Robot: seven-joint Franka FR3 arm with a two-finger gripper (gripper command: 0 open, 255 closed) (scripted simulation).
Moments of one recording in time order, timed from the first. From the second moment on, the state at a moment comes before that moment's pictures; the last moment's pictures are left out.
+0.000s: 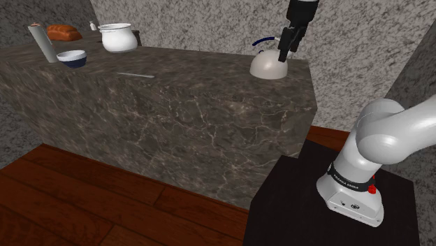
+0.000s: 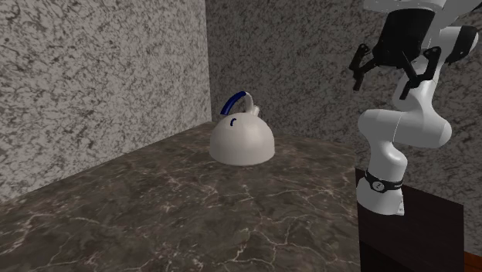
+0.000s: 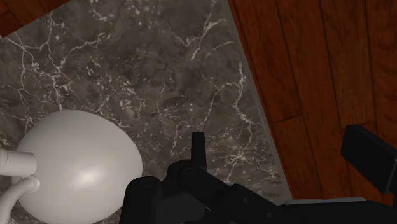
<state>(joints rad) 0.02 -0.81 0.01 -2.28 -0.11 1.59 0.03</state>
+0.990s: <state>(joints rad) 0.02 -0.54 -0.29 -2.06 -0.22 1.69 -0.38</state>
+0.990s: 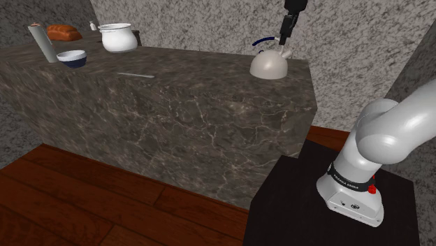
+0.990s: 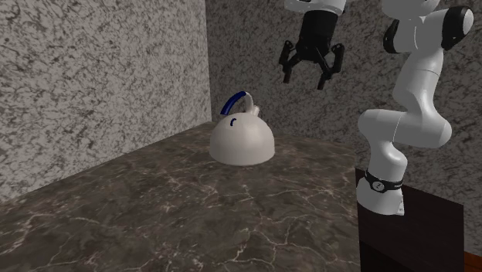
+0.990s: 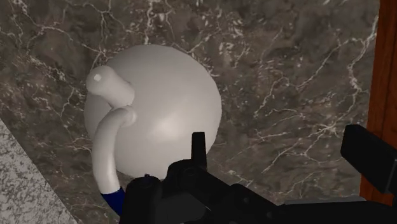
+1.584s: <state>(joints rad) 0.04 -0.24 -0.49 -1.77 -0.14 1.73 -0.70</state>
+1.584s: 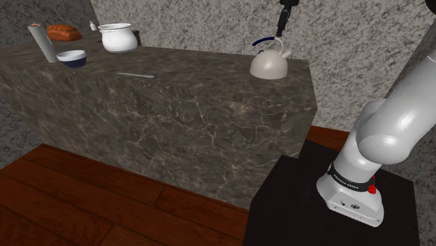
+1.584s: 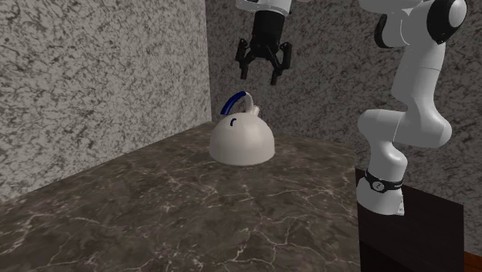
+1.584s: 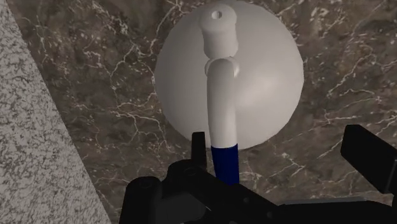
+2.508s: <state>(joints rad) 0.03 -0.15 -0.55 -1.77 -0.09 1.82 -0.80</state>
